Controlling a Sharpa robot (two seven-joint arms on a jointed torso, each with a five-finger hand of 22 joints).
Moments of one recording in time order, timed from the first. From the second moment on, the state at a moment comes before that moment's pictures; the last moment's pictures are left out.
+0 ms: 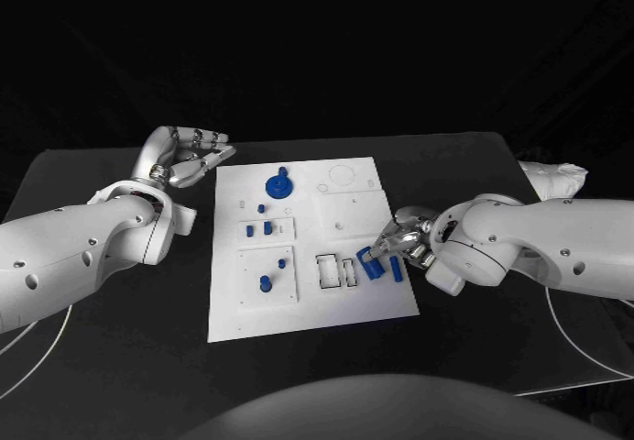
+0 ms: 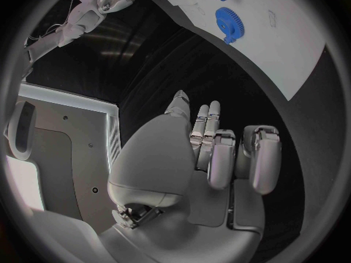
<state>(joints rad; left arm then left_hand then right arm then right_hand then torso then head) 1.29 -0.69 -0.22 1.28 -0.49 -0.64 0.46 1.48 0.01 -0.03 0.29 0.10 0.97 0.16 0.07 0.07 1.08 0.11 0.07 0.06 1.47 0.04 1.57 1.31 0.01 1.46 0.15 1.57 1.31 1.27 -1.09 -0.23 1.89 -0.67 -0.36 -0.58 1.18 0.02 0.28 -0.10 0.39 0.99 0.18 0.14 0.25 1.47 0.07 1.57 1.31 1.47 0.02 1.57 1.31 0.01 1.47 0.13 1.57 1.31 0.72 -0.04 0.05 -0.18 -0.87</state>
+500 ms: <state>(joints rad) 1.29 -0.69 -0.22 1.28 -0.49 -0.63 0.46 1.48 0.01 -0.03 0.29 0.10 0.97 0.16 0.07 0.07 1.08 0.11 0.07 0.06 1.47 0.04 1.57 1.31 0.01 1.46 0.15 1.57 1.31 1.27 -1.09 -0.23 1.89 -0.63 -0.38 -0.57 1.17 0.01 0.29 -0.10 0.38 0.99 0.18 0.13 0.25 1.47 0.07 1.57 1.31 1.47 0.02 1.57 1.31 0.01 1.46 0.12 1.57 1.31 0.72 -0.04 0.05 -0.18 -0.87</state>
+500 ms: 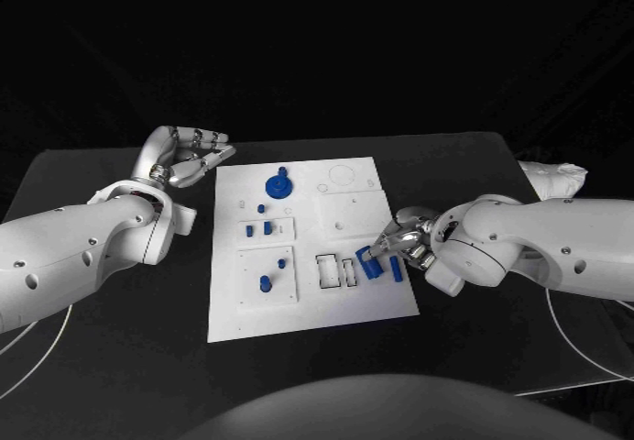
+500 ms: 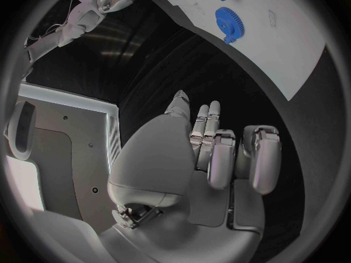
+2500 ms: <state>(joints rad) 1.29 -0.69 -0.22 1.27 -0.49 -0.63 0.46 1.48 0.02 -0.04 0.29 0.10 0.98 0.16 0.07 0.07 1.08 0.11 0.07 0.06 1.47 0.04 1.57 1.31 0.01 1.46 0.15 1.57 1.31 1.30 -1.03 -0.24 1.90 -0.42 -0.41 -0.51 1.17 0.01 0.28 -0.11 0.35 1.00 0.19 0.13 0.24 1.47 0.06 1.57 1.31 1.46 0.01 1.57 1.31 0.01 1.46 0.12 1.57 1.31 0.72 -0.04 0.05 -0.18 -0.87</state>
